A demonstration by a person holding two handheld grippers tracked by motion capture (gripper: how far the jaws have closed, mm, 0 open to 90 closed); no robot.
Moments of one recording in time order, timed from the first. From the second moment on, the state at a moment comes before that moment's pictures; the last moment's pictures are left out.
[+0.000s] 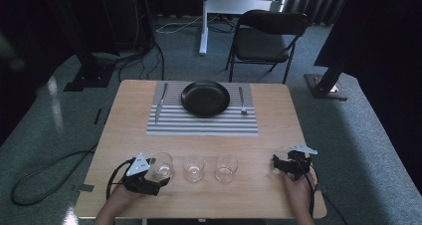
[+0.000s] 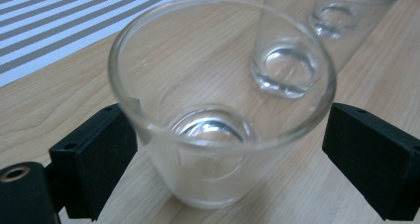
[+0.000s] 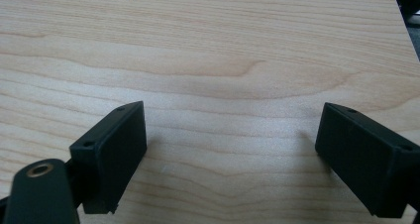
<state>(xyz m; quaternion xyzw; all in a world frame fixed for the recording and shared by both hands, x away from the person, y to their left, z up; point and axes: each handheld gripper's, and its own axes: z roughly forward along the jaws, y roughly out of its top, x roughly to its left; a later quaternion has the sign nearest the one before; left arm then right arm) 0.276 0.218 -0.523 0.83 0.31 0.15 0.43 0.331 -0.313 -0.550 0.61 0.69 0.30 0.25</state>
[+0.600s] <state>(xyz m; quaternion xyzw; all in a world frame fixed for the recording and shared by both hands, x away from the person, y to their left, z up) 0.277 0.211 -0.525 0.81 0.33 0.20 0.45 0.331 -0.314 -0.550 0.61 0.69 0.30 0.25</state>
